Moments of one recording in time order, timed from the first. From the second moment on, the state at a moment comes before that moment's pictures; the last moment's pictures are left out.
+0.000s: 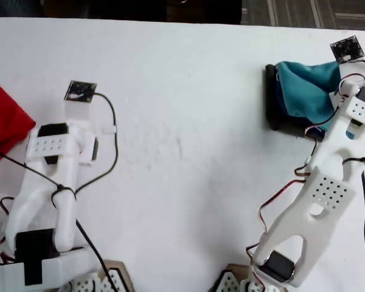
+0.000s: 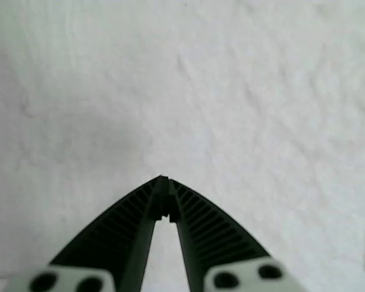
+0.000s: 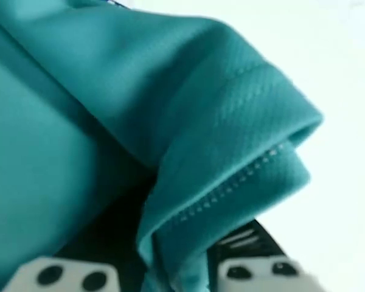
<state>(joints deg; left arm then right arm) -15.7 -11.1 37.4 56.9 -11.7 27.9 54.3 -54.7 57.5 48.0</state>
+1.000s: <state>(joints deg) -15.7 -11.1 37.4 56.9 -11.7 17.2 50.9 -69.2 94.8 39.9</state>
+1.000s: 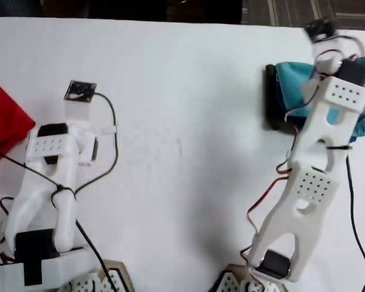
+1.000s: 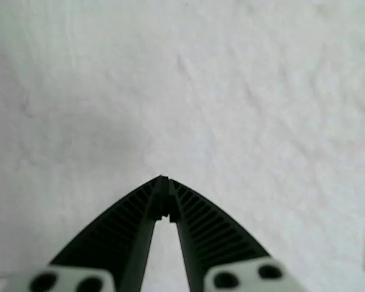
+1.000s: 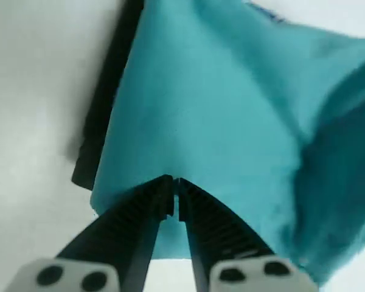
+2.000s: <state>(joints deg) -15.7 -11.1 37.4 56.9 -11.7 24.4 65.4 -81.6 63.6 39.9</state>
